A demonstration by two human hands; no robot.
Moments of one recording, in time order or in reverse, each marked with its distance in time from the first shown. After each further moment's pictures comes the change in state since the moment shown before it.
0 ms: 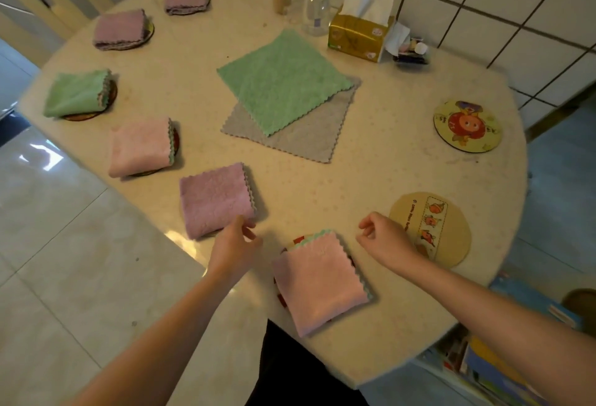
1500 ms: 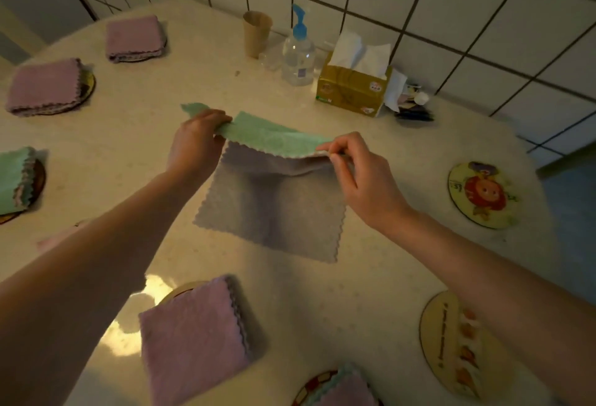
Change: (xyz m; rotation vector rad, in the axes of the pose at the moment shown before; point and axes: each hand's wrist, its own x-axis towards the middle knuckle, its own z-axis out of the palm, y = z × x) left_hand 0.340 0.162 -0.107 0.280 0.317 0.734; right_hand 0.198 -0.164 -0.118 0.266 0.423 -0.644
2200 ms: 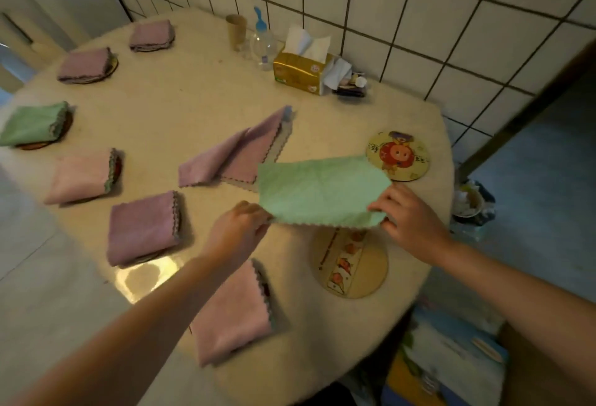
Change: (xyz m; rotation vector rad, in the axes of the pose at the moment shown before) left_hand -0.275 0.262 0.043 0.129 -0.201 0.169; right_hand -0.243 0.117 -0.209 -0.472 -0.243 -0.219
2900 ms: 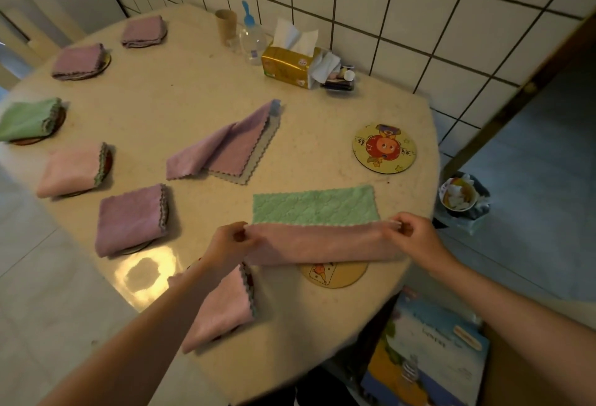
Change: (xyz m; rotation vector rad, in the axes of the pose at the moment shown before) left_hand -0.028 0.026 0.039 -0.802 -0.163 -0.778; right_hand -0.062 0.035 0.020 0.689 -0.031 0.662
